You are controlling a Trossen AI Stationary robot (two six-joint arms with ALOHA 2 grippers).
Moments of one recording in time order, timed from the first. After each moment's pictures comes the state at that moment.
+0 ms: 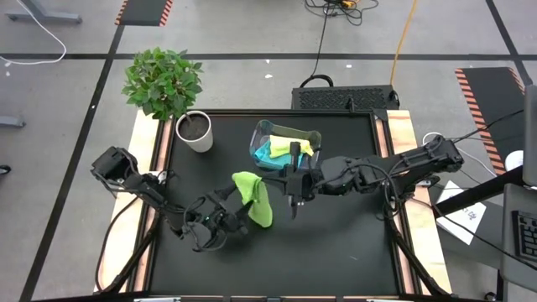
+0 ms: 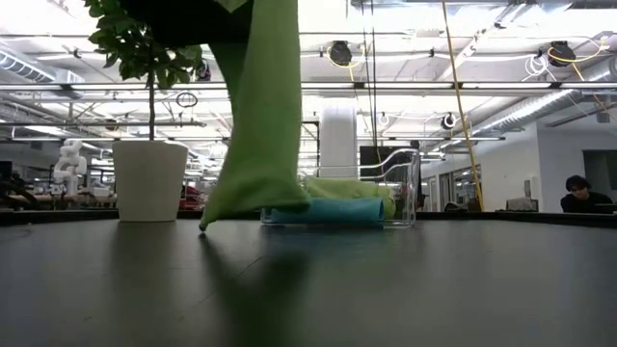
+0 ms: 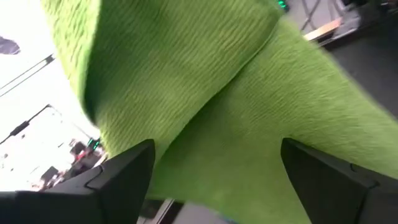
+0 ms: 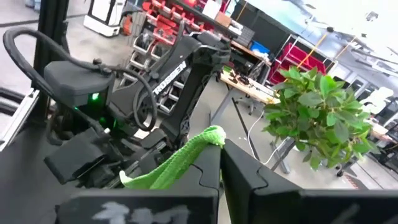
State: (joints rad) left arm -0.64 1.65 0.79 0.78 -1.43 0.62; right arm 0.29 1.53 1.50 -0.07 0.39 -0.41
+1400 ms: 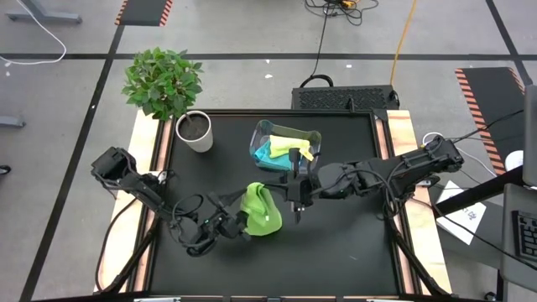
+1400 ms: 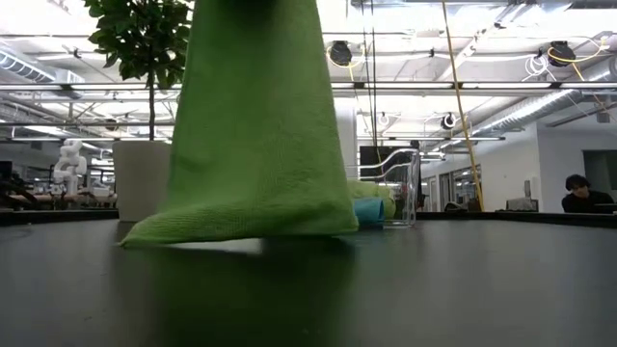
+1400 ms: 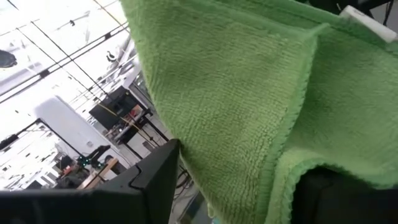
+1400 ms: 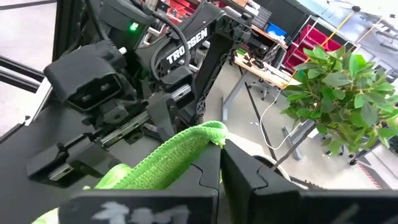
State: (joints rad) left arm -0.66 1.65 0.94 0.99 -1.38 0.92; right arm 0.31 1.53 1.50 -0.17 0.39 -0.37
